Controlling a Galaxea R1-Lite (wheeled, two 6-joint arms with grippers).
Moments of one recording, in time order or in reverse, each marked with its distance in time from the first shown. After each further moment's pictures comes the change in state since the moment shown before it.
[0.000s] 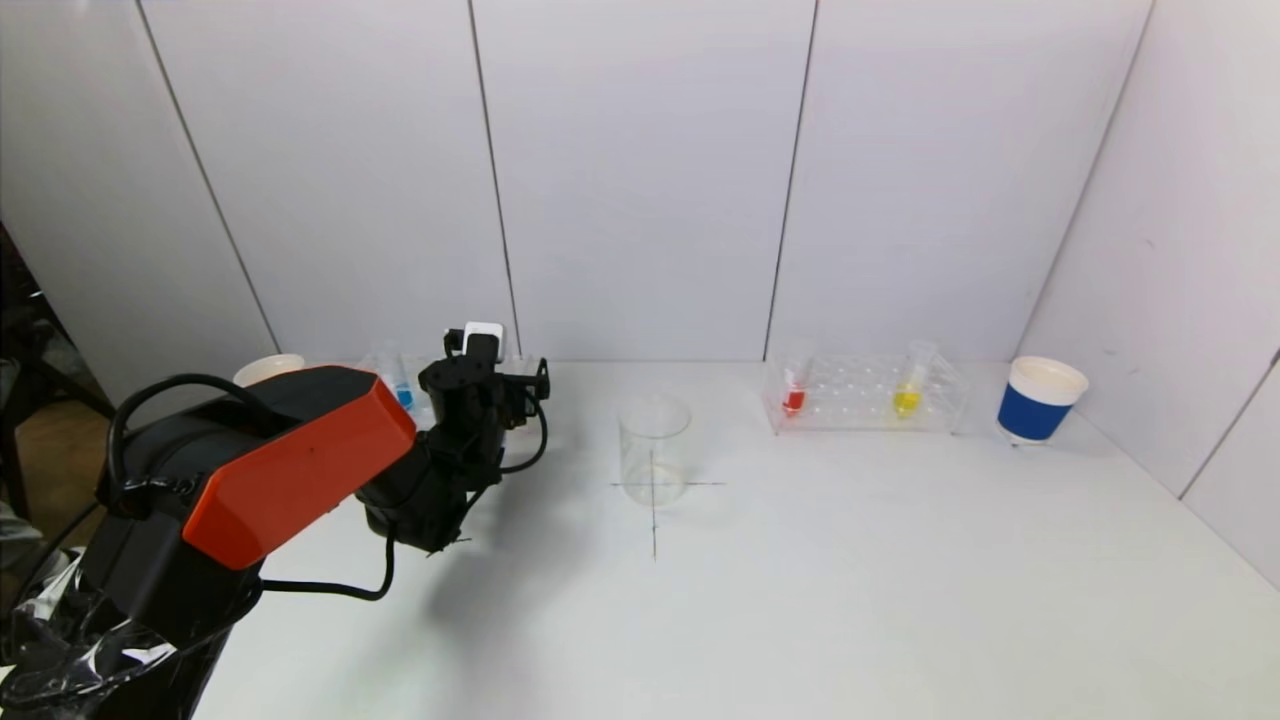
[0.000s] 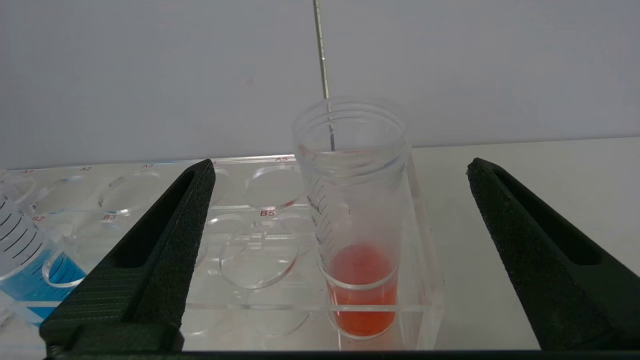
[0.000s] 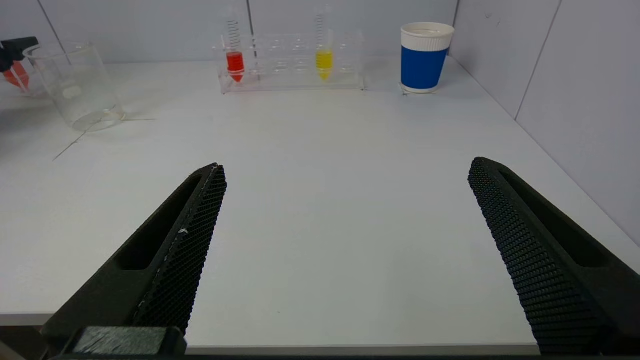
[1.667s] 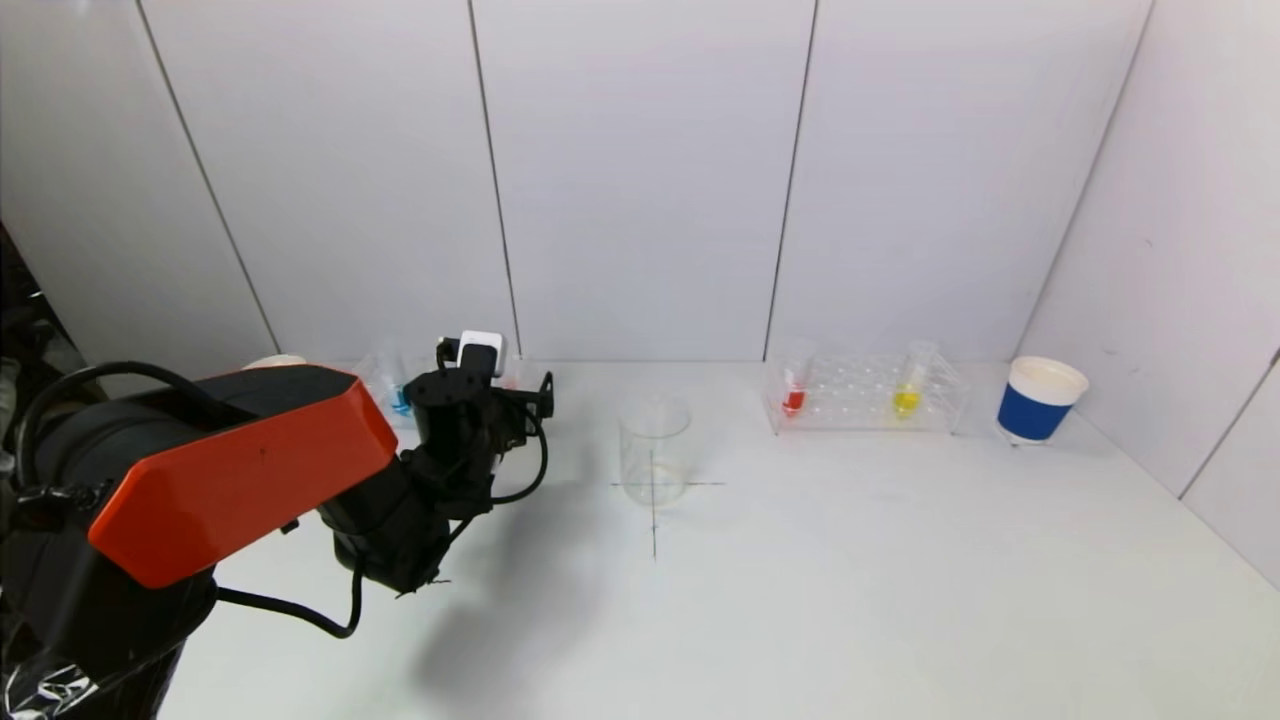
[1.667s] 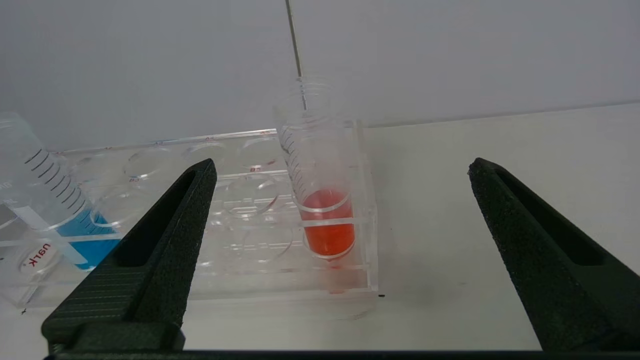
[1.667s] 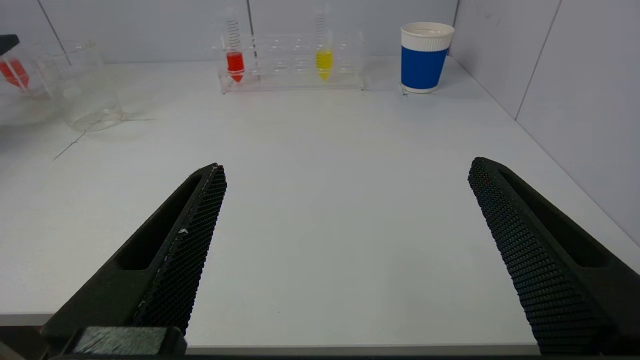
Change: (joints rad) left arm -0.054 -0.133 0.245 -0.086 -0.001 0.002; right arm 0.000 0.000 0.000 0.000 0.000 0.000
